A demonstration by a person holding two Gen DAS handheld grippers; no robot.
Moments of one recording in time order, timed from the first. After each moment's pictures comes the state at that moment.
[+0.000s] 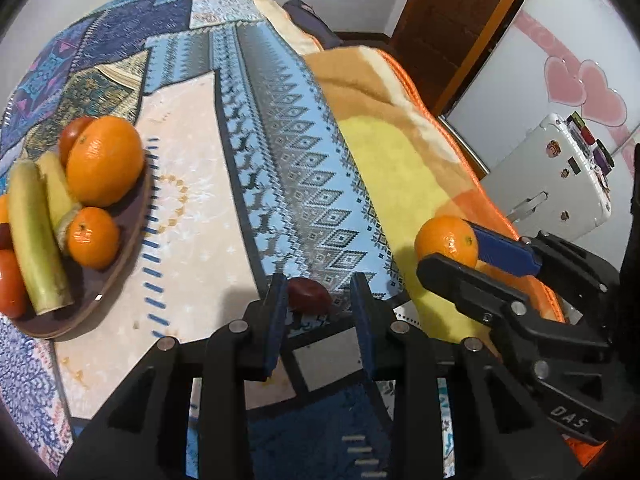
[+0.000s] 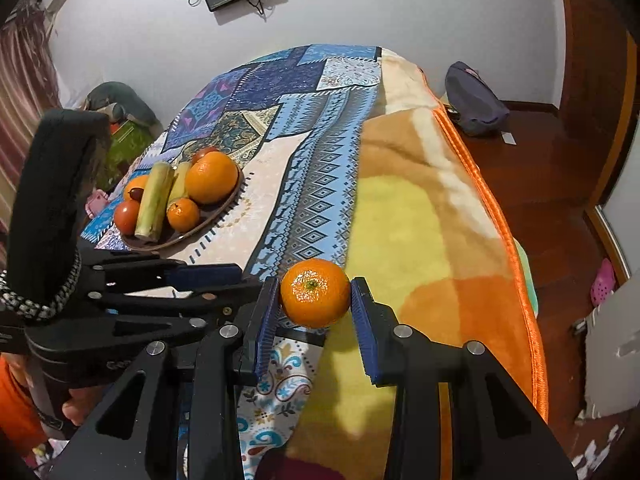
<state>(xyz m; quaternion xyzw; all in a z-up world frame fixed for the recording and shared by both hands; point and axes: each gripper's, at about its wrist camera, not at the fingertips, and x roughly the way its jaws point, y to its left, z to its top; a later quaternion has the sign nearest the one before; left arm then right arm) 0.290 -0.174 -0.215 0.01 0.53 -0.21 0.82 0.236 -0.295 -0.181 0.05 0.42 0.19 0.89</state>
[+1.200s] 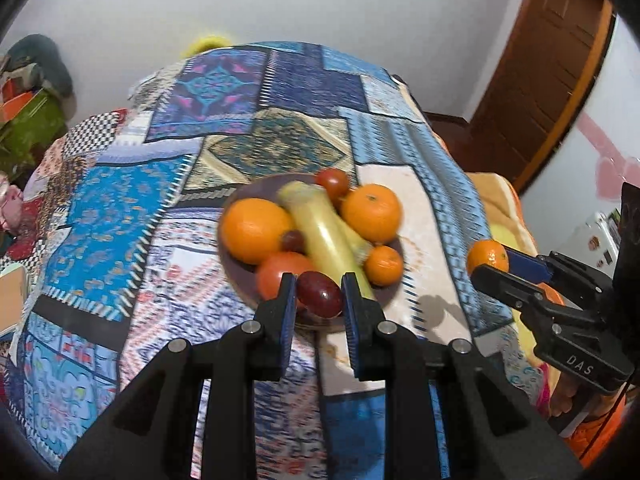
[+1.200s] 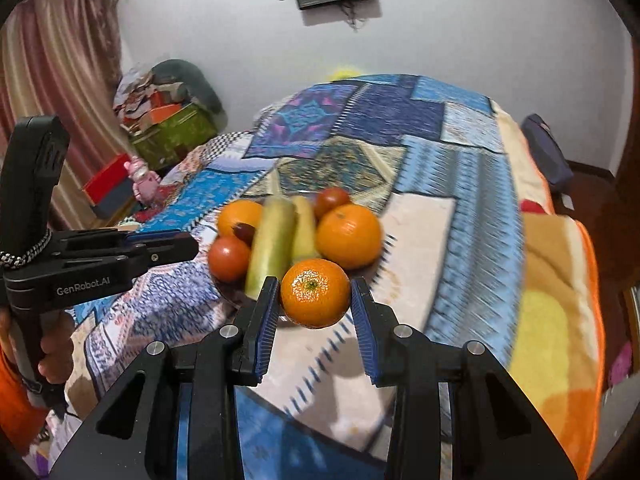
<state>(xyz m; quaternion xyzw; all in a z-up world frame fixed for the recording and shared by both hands) 0.264 0.040 -0.137 -0.06 0.44 -0.07 0.89 0.262 -0.153 -0.138 -0.01 0.37 0.29 0.88</state>
